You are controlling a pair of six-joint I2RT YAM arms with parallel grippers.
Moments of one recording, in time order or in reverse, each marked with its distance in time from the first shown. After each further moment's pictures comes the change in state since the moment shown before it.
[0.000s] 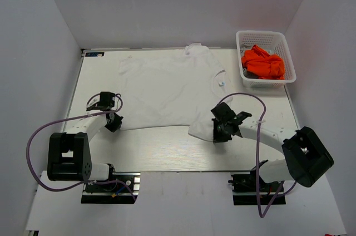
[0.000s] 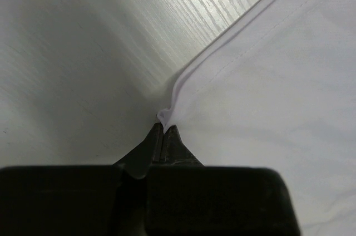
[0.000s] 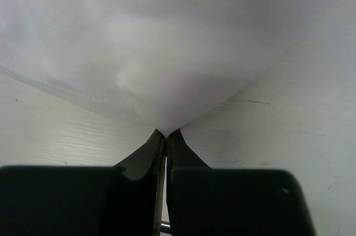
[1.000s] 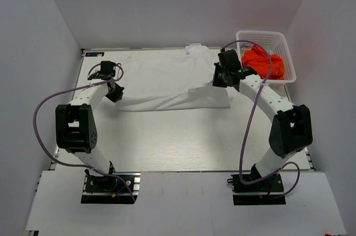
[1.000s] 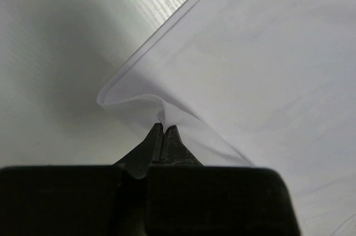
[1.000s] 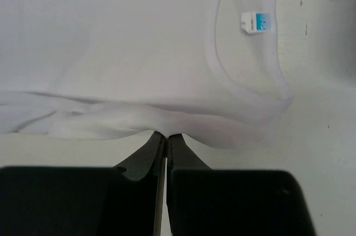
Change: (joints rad) left arm 0.000 0.315 0.522 -0.122 0.007 0.018; right arm -0.247 0.286 0.689 -0.027 0.104 -0.208
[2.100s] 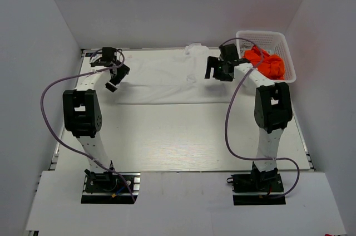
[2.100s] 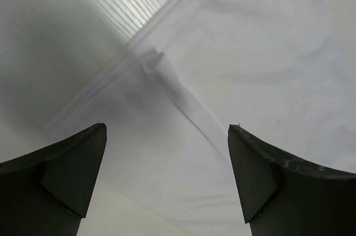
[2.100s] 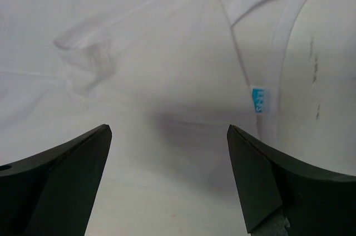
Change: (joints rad) left arm 0.008 0.254 0.316 0.057 -0.022 -0.019; right arm -0.138 0.402 0.279 0.083 -0.160 -0.110
